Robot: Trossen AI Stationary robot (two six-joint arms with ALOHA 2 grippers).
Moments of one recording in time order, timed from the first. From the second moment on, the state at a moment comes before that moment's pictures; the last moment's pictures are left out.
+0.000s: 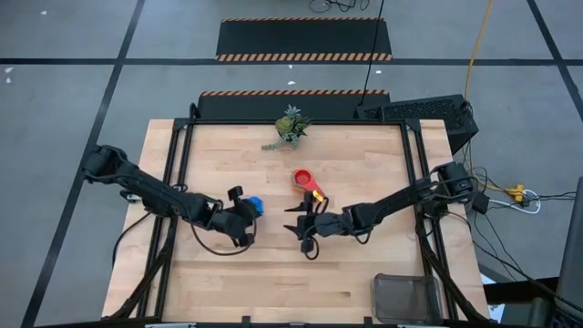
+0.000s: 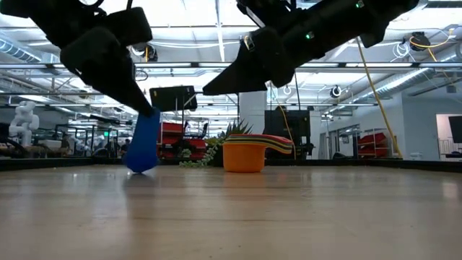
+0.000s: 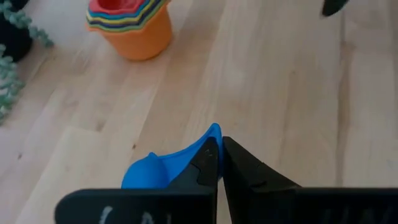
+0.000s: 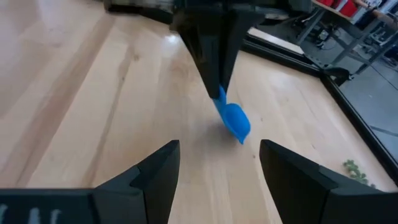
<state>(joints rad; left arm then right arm) -0.37 1.38 0.71 -0.25 -0.49 -0.40 0.27 1.79 0.92 0.42 0.44 -0.16</state>
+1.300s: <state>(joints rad) -0.39 1.33 0.71 0.17 -0.37 -0.17 0.28 1.79 0.95 0.52 0.39 0.01</state>
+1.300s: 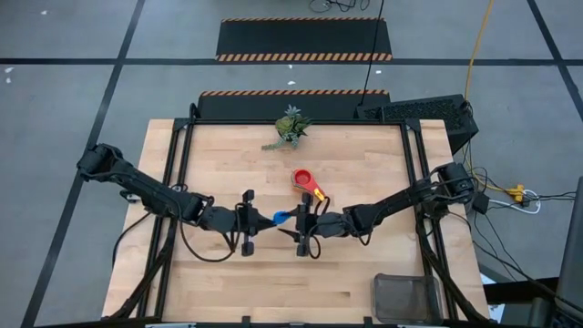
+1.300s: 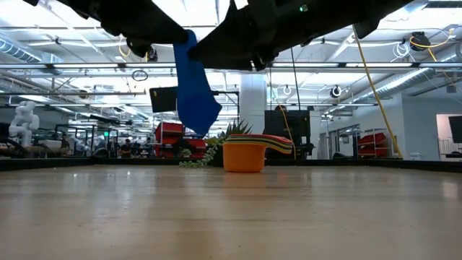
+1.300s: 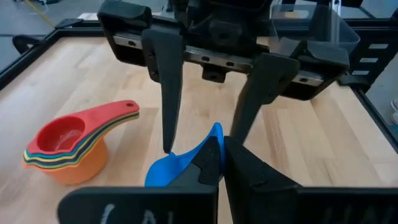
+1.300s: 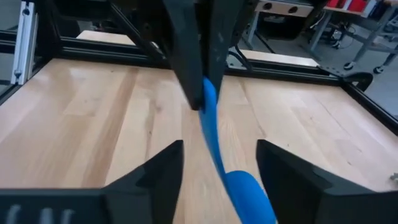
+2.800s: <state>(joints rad) -0.40 1.15 0.71 0.41 -0.56 0.07 0.46 1.51 0.95 0.58 0.68 -0.06</state>
